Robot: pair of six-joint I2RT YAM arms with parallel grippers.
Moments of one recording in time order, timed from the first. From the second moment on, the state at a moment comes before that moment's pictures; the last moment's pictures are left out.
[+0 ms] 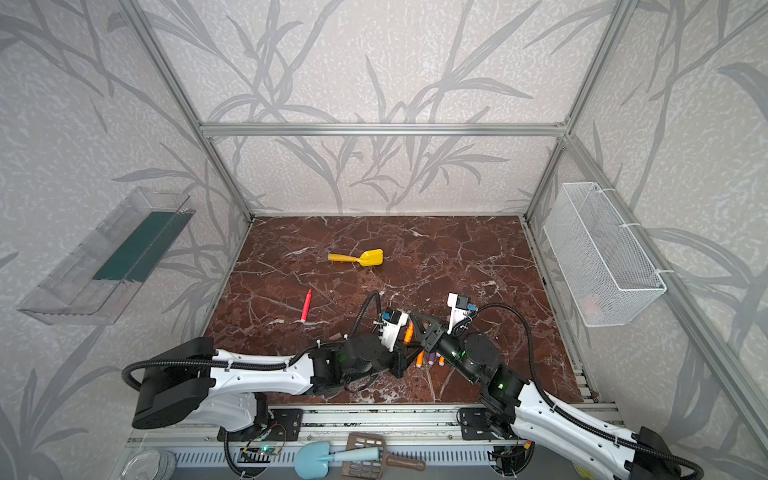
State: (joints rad) left arm -1.25 1.44 0.66 0.42 -0.12 -0.74; right arm 0.91 0.58 0.19 0.39 0.12 0.96
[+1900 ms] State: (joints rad) left arm -1.28 1.30 0.58 0.34 -0.19 -0.60; right arm 0.94 0.69 0.38 0.18 0.19 0.87
